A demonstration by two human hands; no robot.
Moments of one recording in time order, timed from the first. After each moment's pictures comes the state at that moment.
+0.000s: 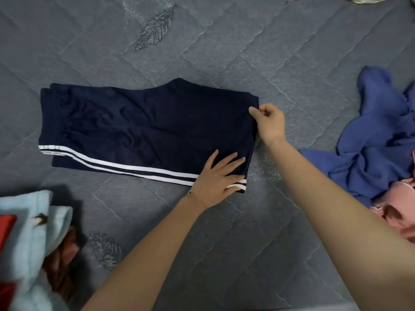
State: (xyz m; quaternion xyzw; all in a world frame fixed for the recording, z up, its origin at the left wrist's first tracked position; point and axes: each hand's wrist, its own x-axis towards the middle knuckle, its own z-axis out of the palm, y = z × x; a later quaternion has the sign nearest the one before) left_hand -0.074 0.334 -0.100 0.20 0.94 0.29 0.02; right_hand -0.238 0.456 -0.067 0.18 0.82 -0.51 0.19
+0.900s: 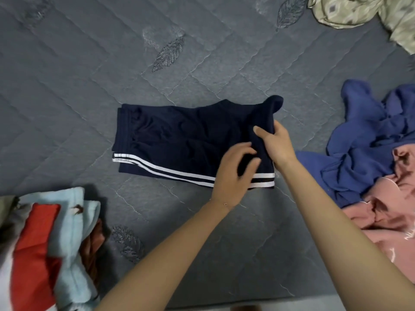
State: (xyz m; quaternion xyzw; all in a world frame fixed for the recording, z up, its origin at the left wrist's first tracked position) left_hand -0.080 0.361 0.014 -0.09 0.78 0.62 -0.01; right_hand -0.189 0.463 0.015 0.15 0.76 -0.59 0.22
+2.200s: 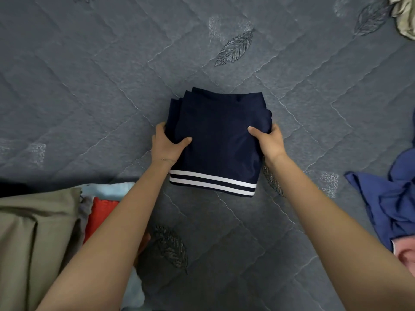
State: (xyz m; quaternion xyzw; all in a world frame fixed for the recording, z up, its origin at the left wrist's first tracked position) left_hand -0.072 0.078 -0.061 -0.43 0.73 0.52 0.07; right_hand -0.183 0.302 -0.055 0.24 0.71 -0.60 0.28
